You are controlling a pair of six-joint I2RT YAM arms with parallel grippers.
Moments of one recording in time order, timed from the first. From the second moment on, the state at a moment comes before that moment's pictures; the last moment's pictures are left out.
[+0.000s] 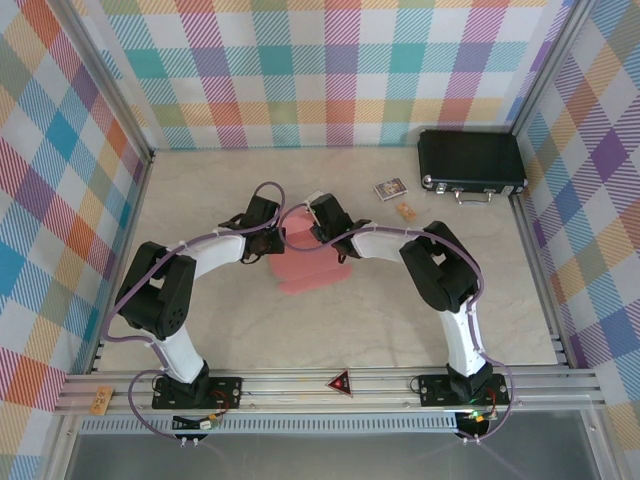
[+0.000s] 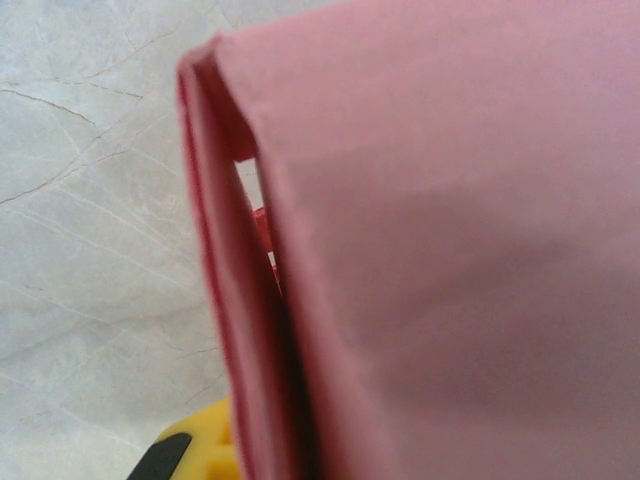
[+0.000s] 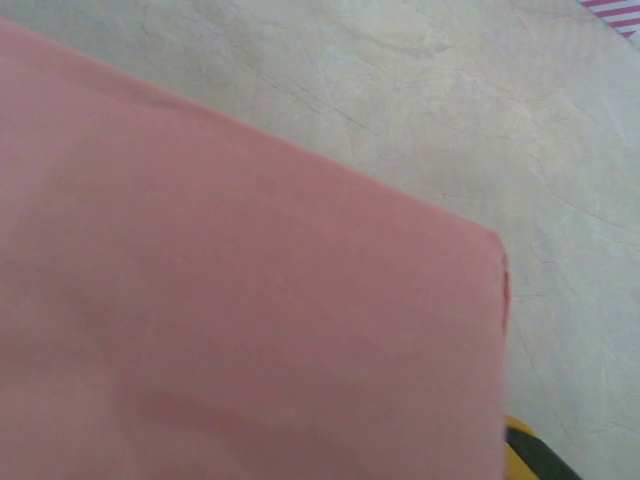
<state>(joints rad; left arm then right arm) -0.41 1.74 1.02 -0.27 -0.07 -0.32 0.73 2.09 1.36 -0.01 0.35 -0.11</state>
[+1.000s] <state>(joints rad) -0.41 1.76 1.04 -0.27 -0.07 -0.32 0.80 2.19 1.55 -0.19 0.63 0.12</state>
